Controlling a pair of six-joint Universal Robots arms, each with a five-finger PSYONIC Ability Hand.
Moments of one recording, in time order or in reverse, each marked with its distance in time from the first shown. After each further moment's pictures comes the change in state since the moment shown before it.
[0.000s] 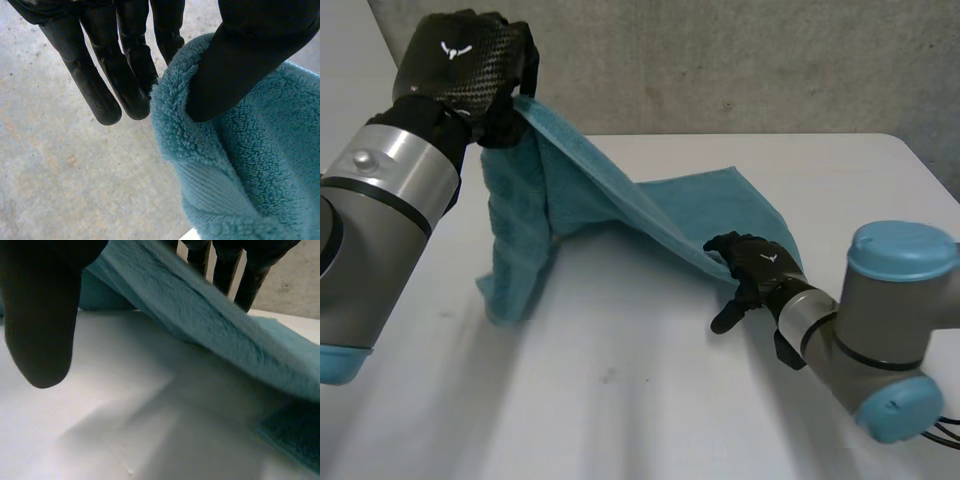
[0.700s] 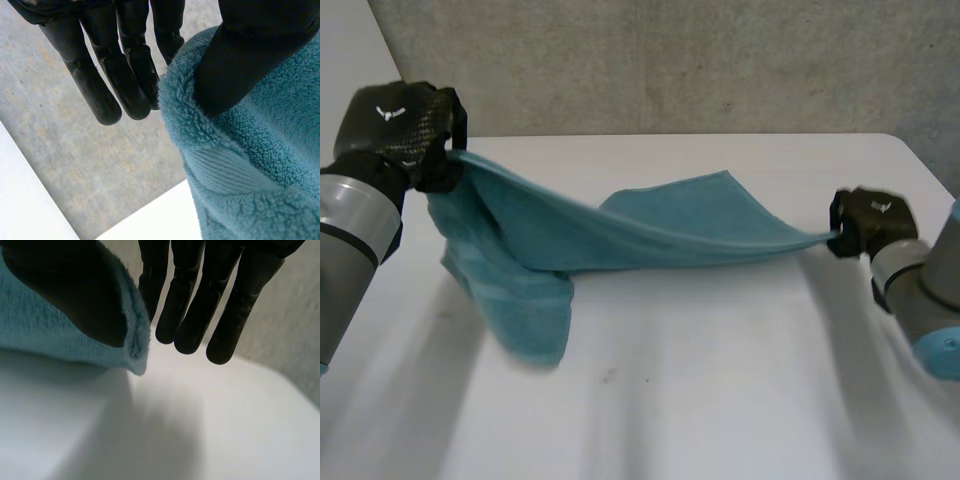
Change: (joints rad) left arm 0.197 0.053 -0.187 -0.003 0.009 -0.020; right arm -0.276 -0.034 -0.037 -0.079 0.089 -0.174; left_hand 0.000 0.000 0.000 0.000 0.000; right_hand 0.767 0.956 0.964 0.955 0.909
